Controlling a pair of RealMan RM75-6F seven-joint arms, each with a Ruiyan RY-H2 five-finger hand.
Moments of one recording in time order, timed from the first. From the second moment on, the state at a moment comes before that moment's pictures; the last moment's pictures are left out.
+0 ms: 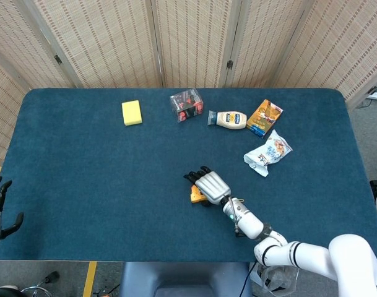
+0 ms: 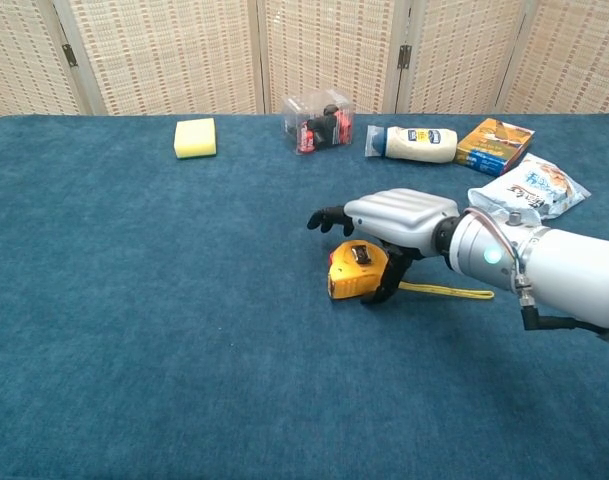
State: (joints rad) left arm -0.09 -1.14 -0.11 -1.60 1.33 1.48 0.14; right arm 0.81 -1.74 0.16 -1.22 -1.30 0.76 -0.25
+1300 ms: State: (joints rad) left arm -0.11 -1.12 -0.12 -1.62 1.36 1.47 0.14; right arm 0.82 -1.70 0.16 -1.28 -1.23 0.81 -0.27
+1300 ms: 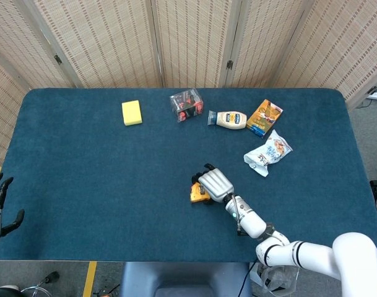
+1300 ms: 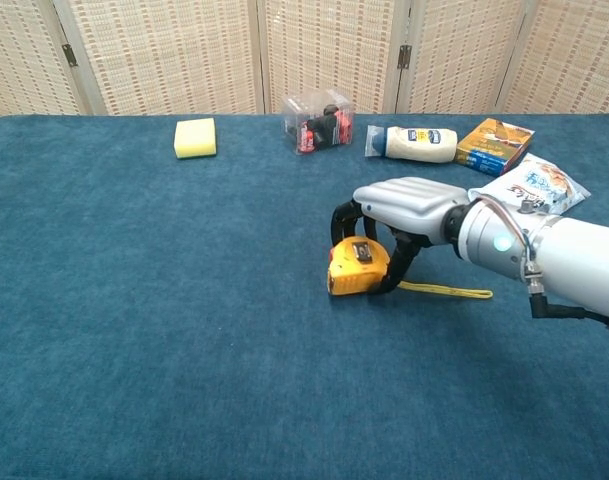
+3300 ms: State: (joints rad) left arm -0.70 -1.46 -0.38 -1.90 0.67 1.23 0.37; right arm 1.21 -1.76 0.43 -1.33 -0.61 0.80 -0.32
